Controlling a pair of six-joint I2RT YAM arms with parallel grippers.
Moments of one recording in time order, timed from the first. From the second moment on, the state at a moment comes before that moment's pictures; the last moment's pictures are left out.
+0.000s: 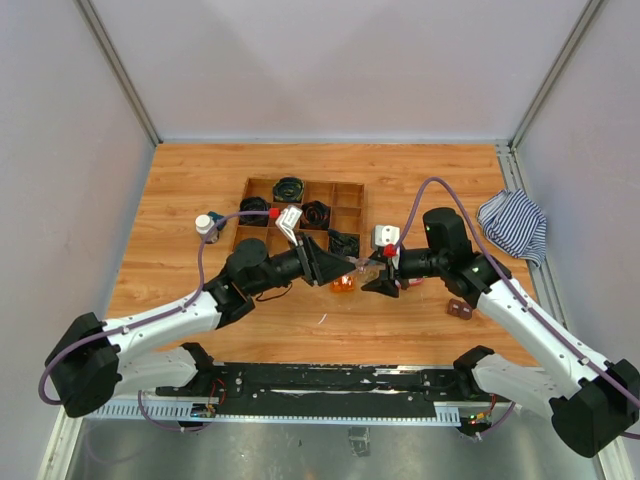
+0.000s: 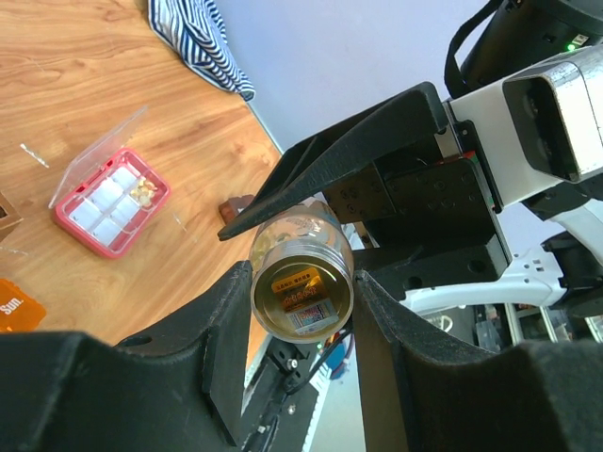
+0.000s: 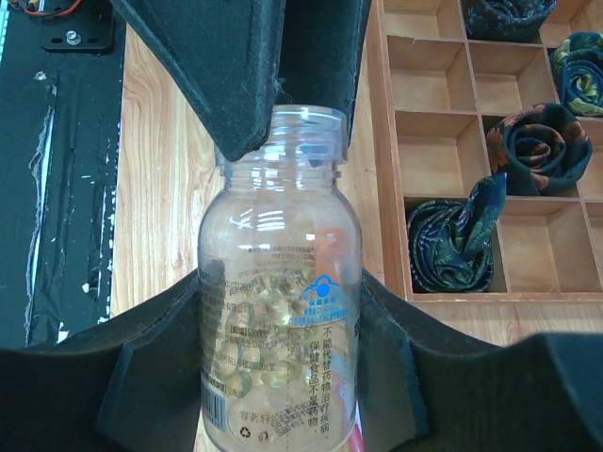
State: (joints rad) left arm -0.86 1.10 0.55 0.55 0.26 -0.89; right arm 0.54 0.99 0.80 -0.41 -0.82 -0.58
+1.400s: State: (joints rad) left arm -0.86 1.17 0.82 0.35 0.59 -0.30; right arm 0.47 0.96 0.72 -0.20 -1.12 -0.20
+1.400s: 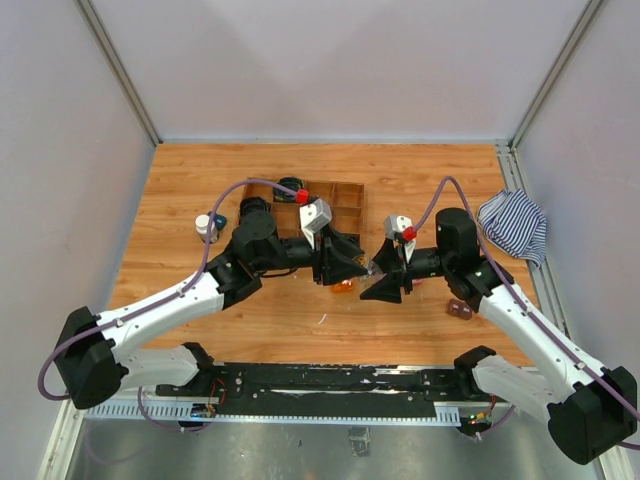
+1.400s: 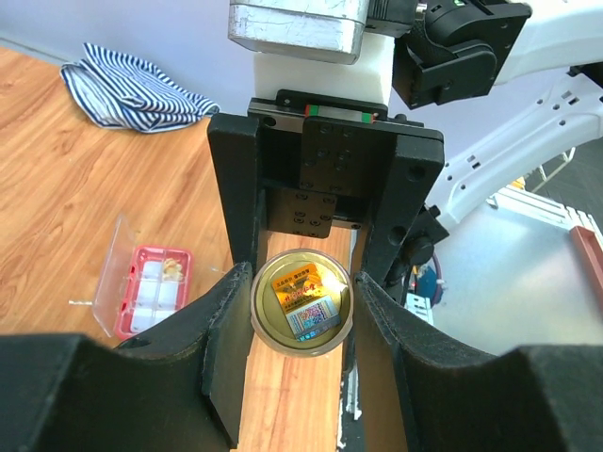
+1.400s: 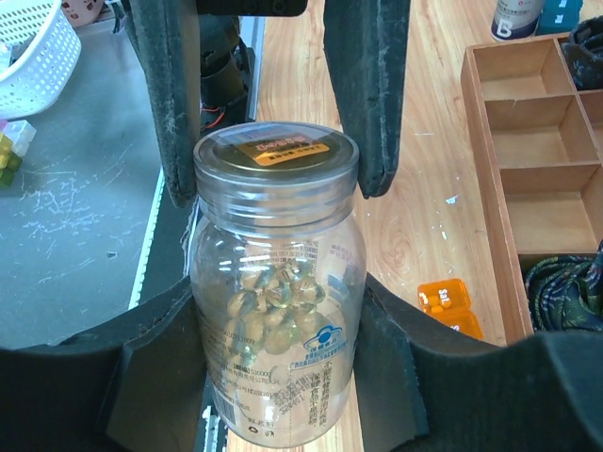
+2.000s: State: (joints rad) left arm -0.87 1.08 0.78 0.24 0.47 -0.31; right arm 0.47 0.95 0.72 -0.06 -1.19 -0.16
